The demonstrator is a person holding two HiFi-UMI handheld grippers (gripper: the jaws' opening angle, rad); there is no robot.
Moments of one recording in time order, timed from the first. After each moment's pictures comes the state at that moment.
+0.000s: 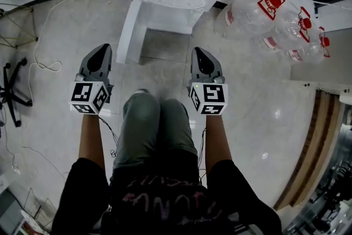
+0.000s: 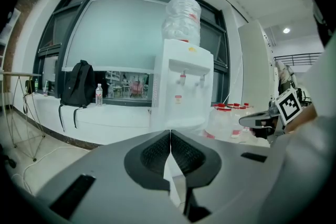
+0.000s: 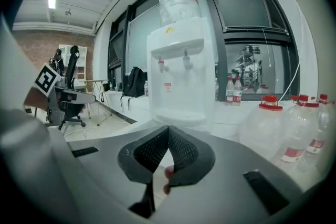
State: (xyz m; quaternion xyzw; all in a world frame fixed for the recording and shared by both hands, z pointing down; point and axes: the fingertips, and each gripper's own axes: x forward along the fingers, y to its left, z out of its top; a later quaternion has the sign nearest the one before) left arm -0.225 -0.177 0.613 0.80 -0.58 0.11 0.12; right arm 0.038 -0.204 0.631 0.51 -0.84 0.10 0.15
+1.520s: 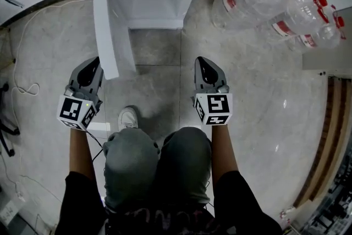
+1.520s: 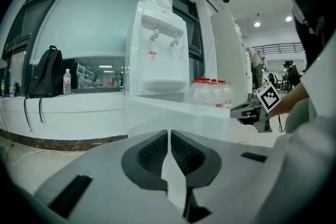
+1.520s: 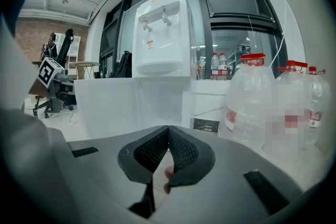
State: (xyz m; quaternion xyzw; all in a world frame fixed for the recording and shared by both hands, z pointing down) left arm -0.167 -0.200 0.815 0.87 -0.46 0.15 0.07; right arm 0.115 -0.210 0.845 0.55 -0.81 0.11 0.17
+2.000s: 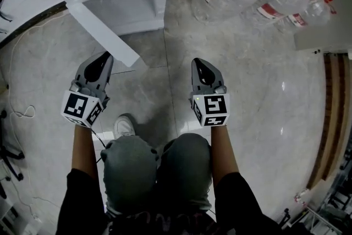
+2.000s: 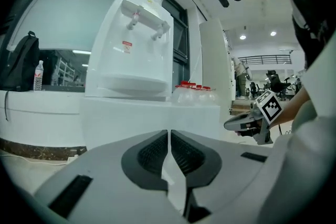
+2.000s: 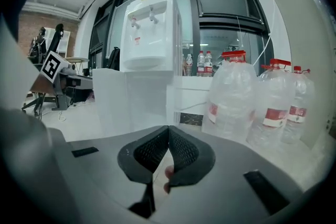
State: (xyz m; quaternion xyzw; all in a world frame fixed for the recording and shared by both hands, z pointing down) left arm -0.074 -0.244 0.816 0.92 -0.38 0.11 0.06; right arm 0.162 -0.200 0.861 0.59 -0.78 0.12 0.19
